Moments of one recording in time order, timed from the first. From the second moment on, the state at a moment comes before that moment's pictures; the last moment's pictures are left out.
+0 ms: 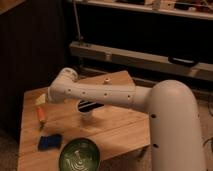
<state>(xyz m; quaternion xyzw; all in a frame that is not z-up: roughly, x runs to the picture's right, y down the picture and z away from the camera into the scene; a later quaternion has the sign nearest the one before) -0.306 0.067 0.768 0.09 -0.33 -0.68 0.64</state>
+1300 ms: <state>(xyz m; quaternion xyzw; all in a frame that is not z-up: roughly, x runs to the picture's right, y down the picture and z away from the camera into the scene) -0.420 0.109 0.836 -0.05 -0.40 -0.78 0.48</state>
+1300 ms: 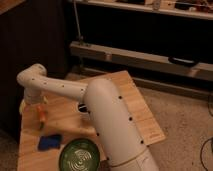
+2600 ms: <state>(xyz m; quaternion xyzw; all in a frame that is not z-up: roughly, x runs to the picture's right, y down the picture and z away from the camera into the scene) -0.401 0.164 0.862 -0.12 -0.36 -0.79 0.49</state>
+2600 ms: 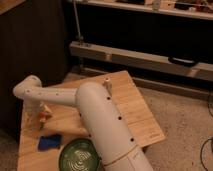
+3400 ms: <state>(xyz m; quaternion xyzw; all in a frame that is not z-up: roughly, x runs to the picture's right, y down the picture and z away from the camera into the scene) -0.406 0.162 0.864 -0.12 -0.34 -0.80 0.48</state>
